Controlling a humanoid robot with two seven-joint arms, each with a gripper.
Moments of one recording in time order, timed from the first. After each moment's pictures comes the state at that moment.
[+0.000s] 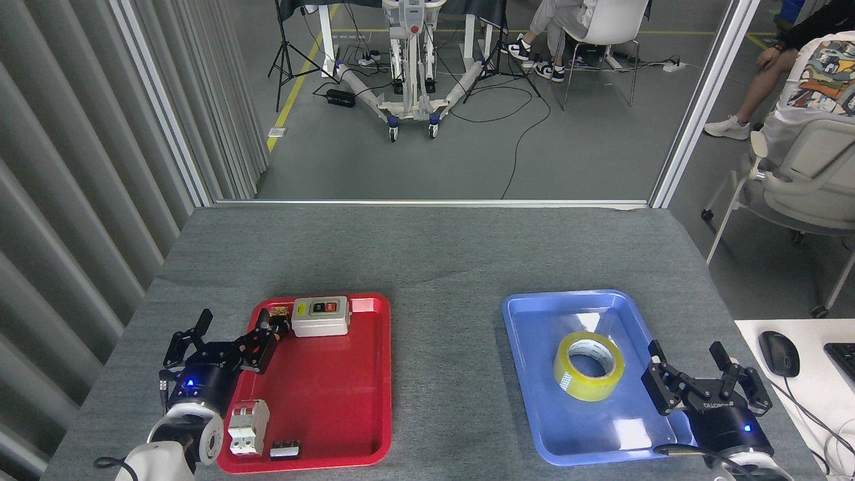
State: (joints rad) left arm -0.30 0.19 -0.02 -1.12 -1.27 -0.11 0.21; right arm -0.02 -0.26 -0.13 -1.44 1.20 -0.16 -0.04
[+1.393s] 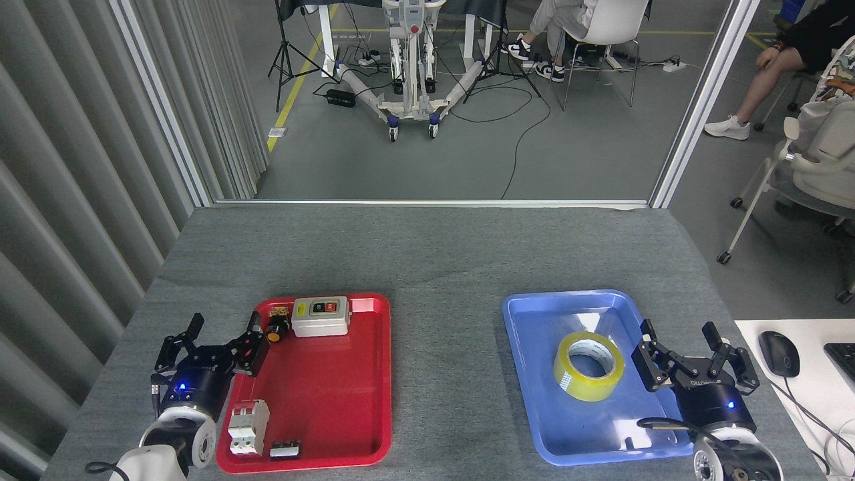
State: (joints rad) left arm -0.29 0.20 0.00 -1.12 -1.27 -0.12 0.21; right arm -0.11 -0.19 -0.16 -1.38 1.29 -0.16 -0.05
